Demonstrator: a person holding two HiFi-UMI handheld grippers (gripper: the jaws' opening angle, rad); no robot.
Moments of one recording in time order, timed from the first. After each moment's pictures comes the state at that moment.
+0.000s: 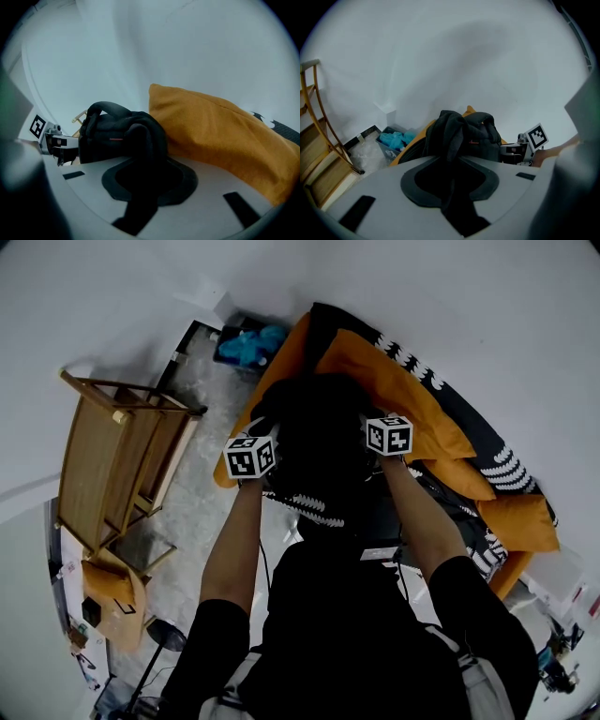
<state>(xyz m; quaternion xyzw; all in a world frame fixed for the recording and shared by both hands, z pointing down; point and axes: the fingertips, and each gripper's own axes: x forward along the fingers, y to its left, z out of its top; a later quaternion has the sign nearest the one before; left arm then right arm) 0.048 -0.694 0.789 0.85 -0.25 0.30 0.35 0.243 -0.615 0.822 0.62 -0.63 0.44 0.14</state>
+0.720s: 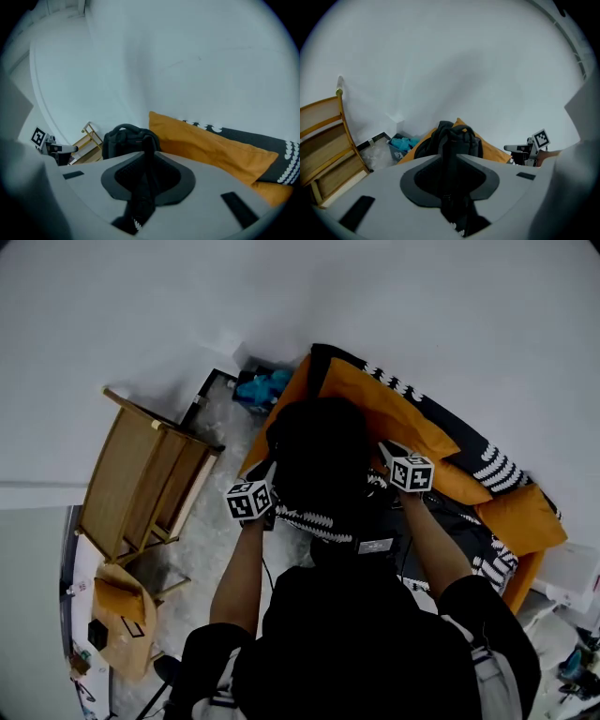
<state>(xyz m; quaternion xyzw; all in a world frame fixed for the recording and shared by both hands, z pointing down) -0.039 -0.630 0.704 0.87 -0.28 0.25 0.32 0.254 -0.503 0.719 0.69 -0.60 0.39 0.09</state>
